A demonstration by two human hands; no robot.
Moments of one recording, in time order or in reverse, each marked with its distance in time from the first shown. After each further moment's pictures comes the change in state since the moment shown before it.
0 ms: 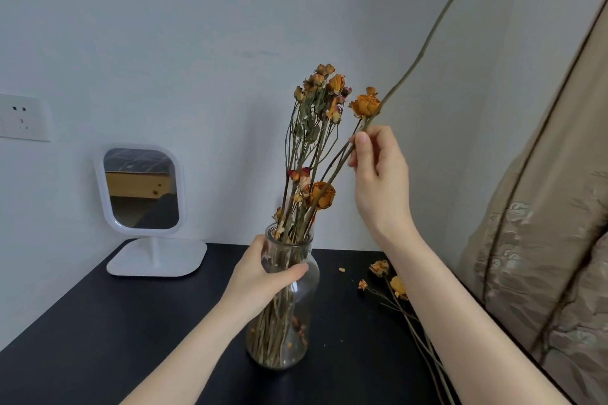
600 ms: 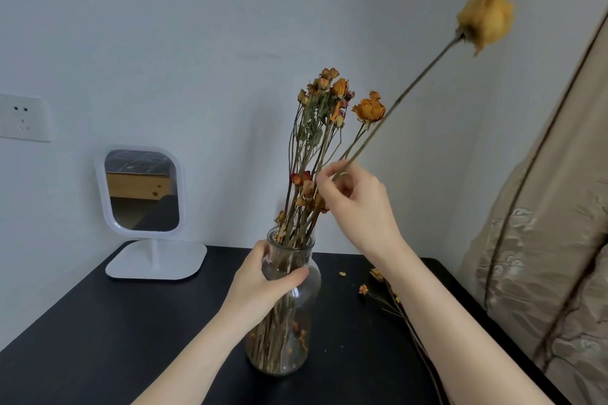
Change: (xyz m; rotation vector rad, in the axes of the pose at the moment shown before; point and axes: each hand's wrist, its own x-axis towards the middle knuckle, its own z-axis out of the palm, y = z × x) left_hand -0.002 -0.006 0.001 -0.041 0.035 -0.023; right_hand -0.016 0.001 0.008 -0.106 -0.272 0.158
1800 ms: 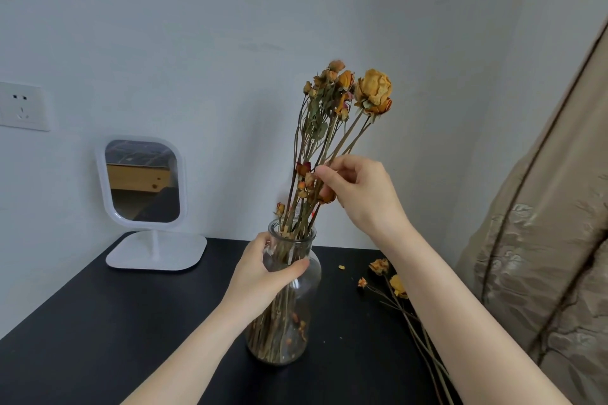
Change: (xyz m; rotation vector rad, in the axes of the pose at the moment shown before) left_hand 0.002 -0.004 0.003 0.065 0.030 0.012; right_hand 0.009 -0.001 -0.003 -0.018 -0.064 0.109
